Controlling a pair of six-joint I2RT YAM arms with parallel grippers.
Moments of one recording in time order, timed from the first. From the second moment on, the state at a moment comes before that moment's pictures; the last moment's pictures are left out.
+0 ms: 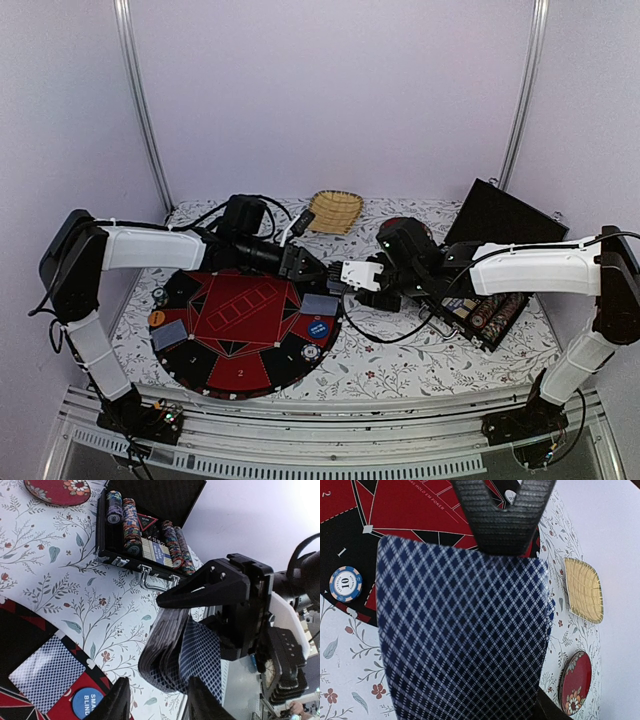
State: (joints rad) left arm -0.65 1.77 1.12 0.08 0.79 -0.40; right arm 0.92 1.61 1.07 -0.21 0.12 -0.67
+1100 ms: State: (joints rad) left arm -0.70 1.79 1.13 0.05 0.73 -0.42; right arm 0.91 1.61 1.07 -0.21 0.12 -0.67
